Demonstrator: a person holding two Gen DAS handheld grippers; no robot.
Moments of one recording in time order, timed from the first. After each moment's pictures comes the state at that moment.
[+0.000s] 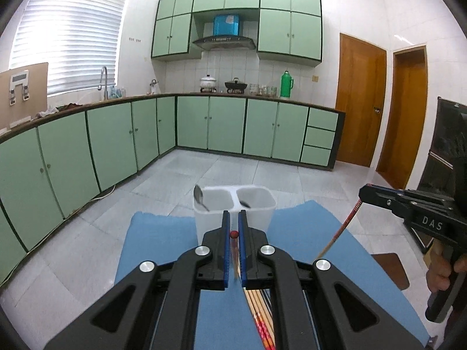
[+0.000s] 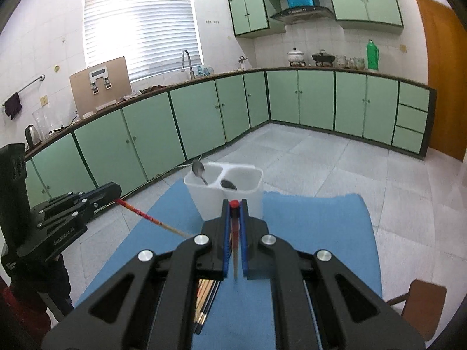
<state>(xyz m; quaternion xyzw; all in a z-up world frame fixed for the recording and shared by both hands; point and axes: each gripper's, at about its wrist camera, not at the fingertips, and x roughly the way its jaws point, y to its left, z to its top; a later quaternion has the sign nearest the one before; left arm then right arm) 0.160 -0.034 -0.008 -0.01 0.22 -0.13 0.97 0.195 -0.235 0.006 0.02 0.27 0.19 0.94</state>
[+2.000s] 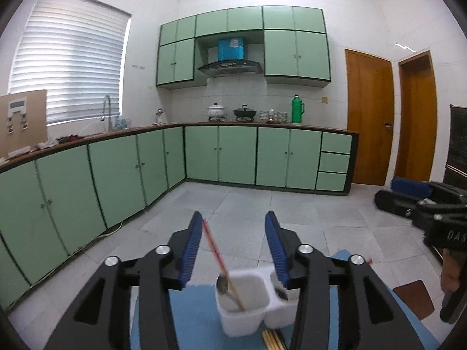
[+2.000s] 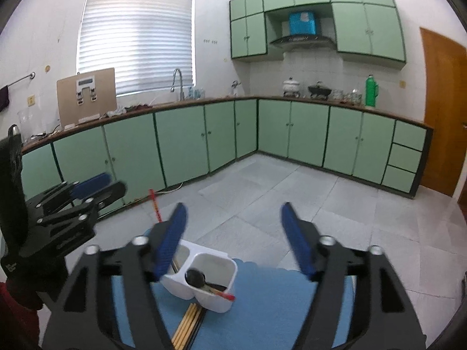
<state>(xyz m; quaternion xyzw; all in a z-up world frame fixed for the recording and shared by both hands) 0.265 -0.028 0.029 0.01 0.15 -0.10 0.98 0.310 -0.224 0.051 -0.02 0.20 0.15 0.97</state>
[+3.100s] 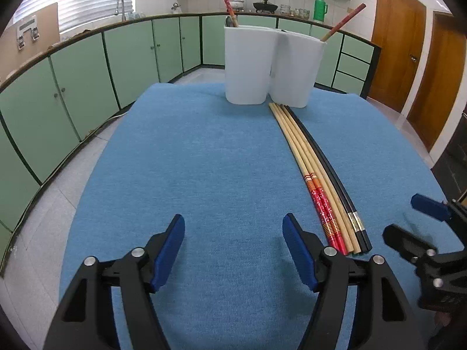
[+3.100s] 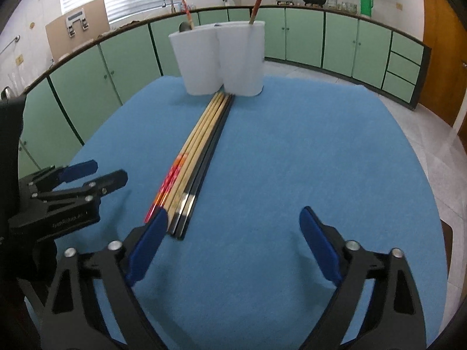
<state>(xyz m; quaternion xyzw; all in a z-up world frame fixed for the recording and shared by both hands) 0.136 -0.023 -0.179 0.01 0.41 -0.05 0.91 0.147 -0.194 -0.171 -0.01 0.41 0.13 0.90</state>
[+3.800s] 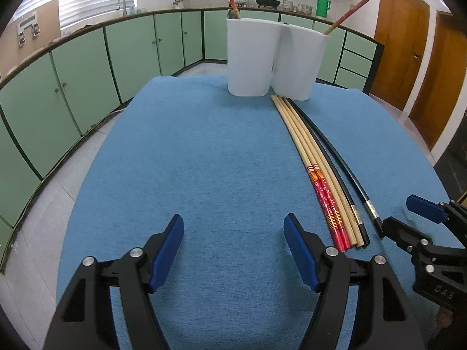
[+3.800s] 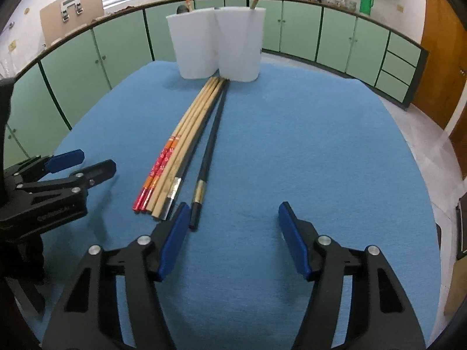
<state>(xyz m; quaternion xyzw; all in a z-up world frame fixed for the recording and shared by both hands) 0.133 -0.023 -0.184 0.01 0.42 -0.05 0.91 0.144 -0.195 -0.181 -0.04 0.43 0.11 0.90</state>
